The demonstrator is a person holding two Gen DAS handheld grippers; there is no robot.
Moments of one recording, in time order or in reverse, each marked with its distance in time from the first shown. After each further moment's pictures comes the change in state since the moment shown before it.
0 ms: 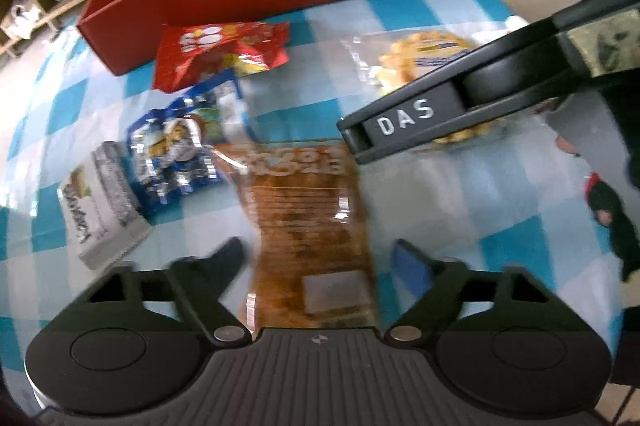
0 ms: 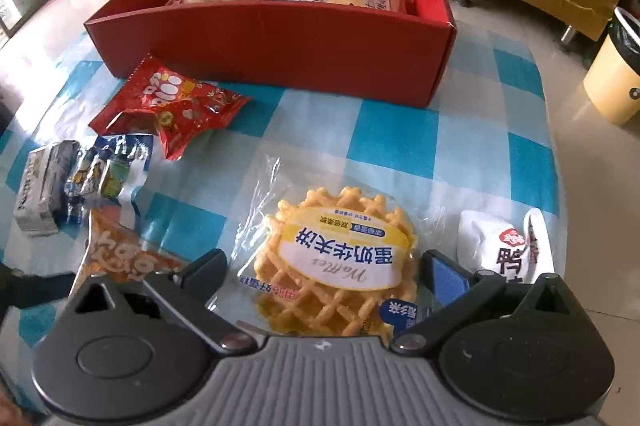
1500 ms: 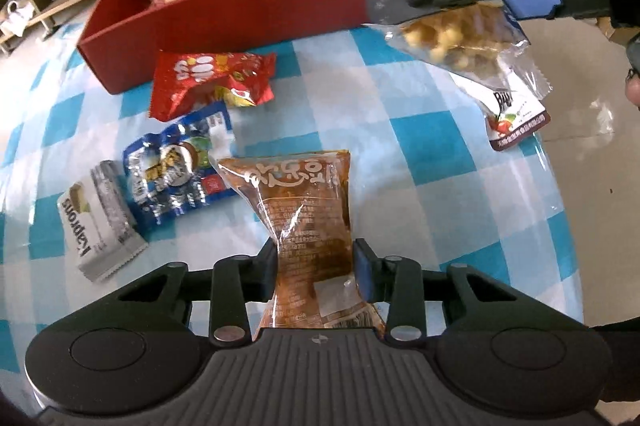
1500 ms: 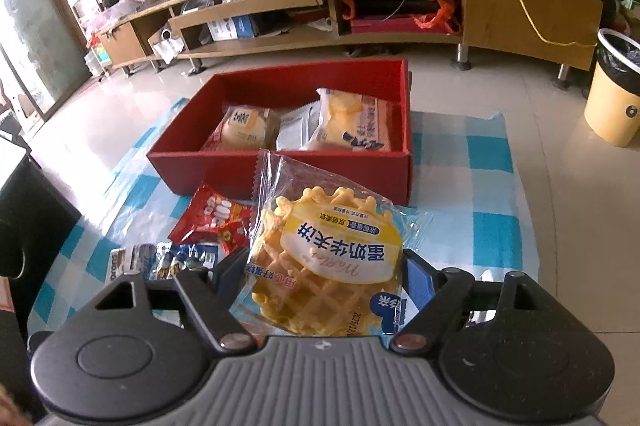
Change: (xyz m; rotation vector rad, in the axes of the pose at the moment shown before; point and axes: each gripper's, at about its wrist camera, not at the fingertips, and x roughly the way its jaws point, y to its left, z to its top) left arm -0.023 -0.002 0.008 -0.042 -0.034 -0.042; right arm -0.086 -0.026 0.014 0.112 -0.237 0.128
